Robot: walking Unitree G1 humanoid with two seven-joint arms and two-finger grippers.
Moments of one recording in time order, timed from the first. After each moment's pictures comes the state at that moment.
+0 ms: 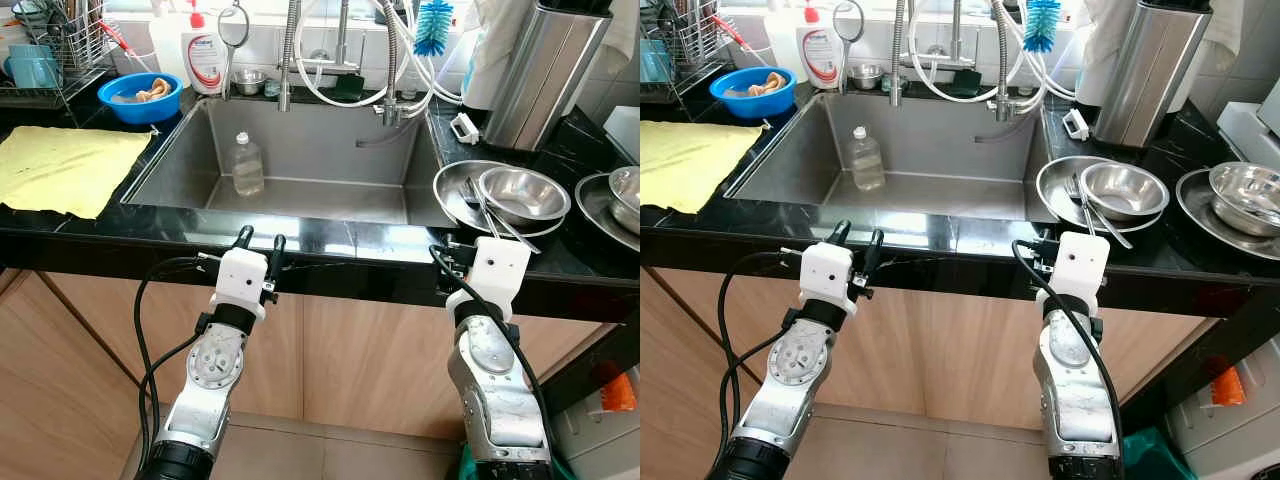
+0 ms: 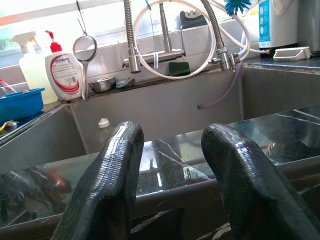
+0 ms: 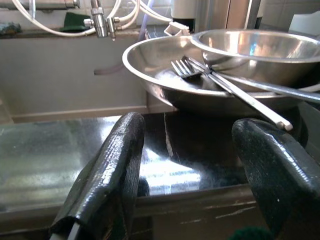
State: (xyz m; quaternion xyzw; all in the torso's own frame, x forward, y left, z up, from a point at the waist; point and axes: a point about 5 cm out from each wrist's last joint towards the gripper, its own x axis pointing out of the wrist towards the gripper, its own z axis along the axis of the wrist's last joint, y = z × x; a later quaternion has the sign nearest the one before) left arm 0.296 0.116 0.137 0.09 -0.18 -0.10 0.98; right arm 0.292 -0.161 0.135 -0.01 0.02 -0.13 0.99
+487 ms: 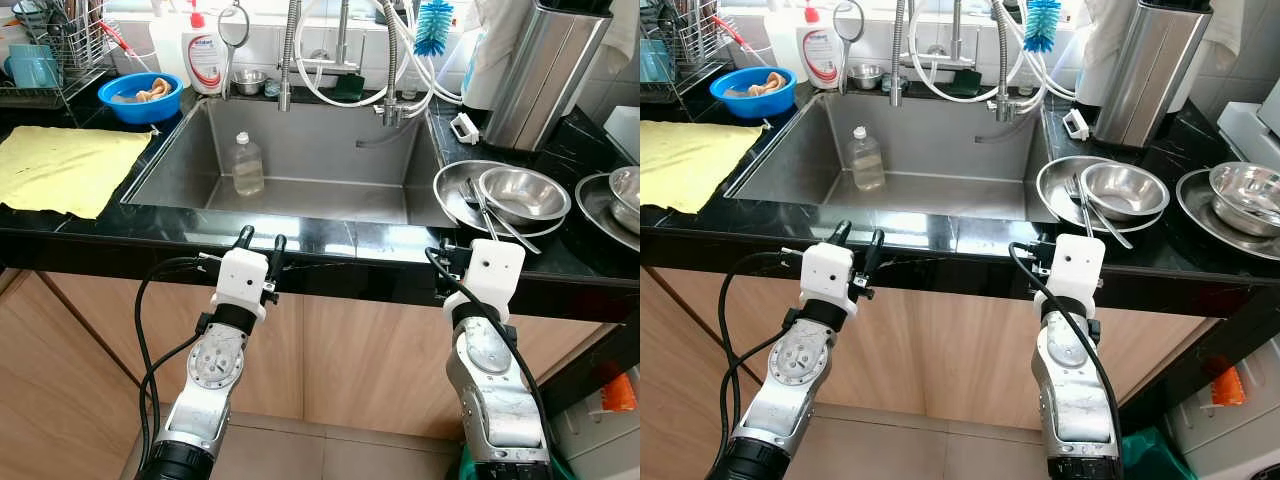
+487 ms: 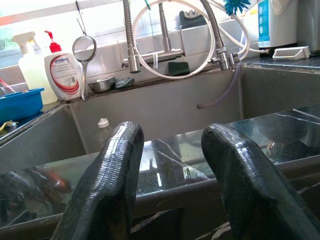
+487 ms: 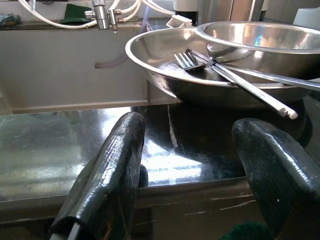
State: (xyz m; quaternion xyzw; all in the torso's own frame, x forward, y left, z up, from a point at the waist) left arm 0.296 0.116 0.137 0.09 -0.18 -0.10 0.97; right arm 0.291 -0.160 0.132 -0.02 0.03 -0.13 0.99
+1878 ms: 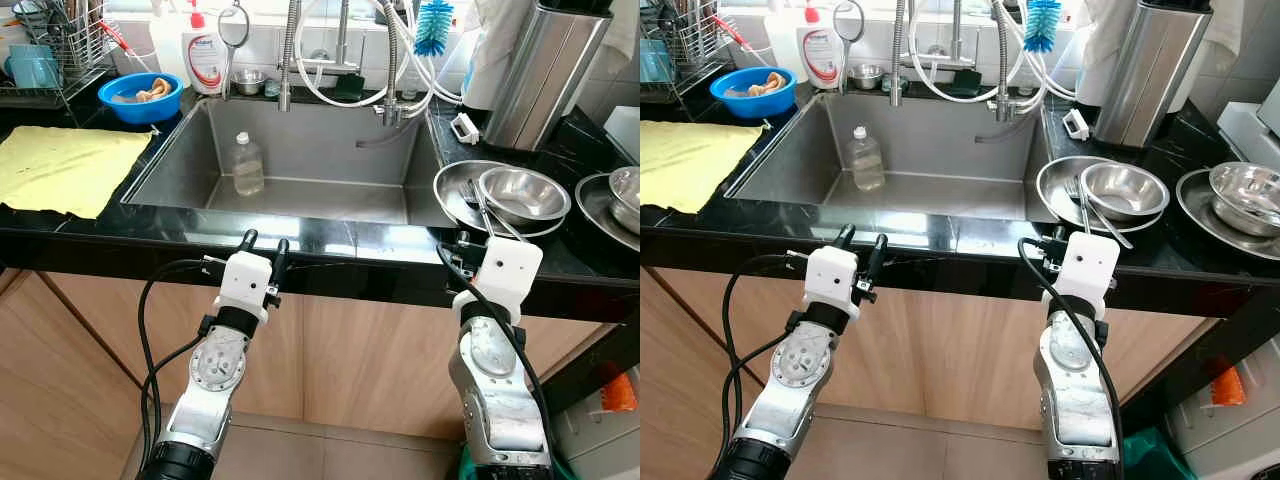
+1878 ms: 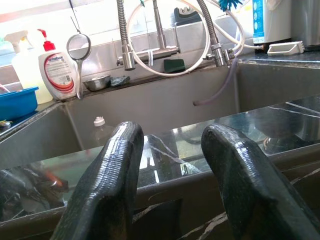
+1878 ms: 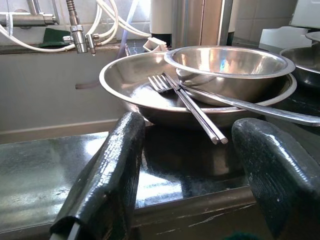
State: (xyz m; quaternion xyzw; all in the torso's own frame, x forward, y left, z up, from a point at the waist) left arm 0.295 0.113 0.133 0.10 -0.17 -0.10 0.97; right arm 0.288 -0.165 0.140 -0.02 0.00 -0.17 0.98
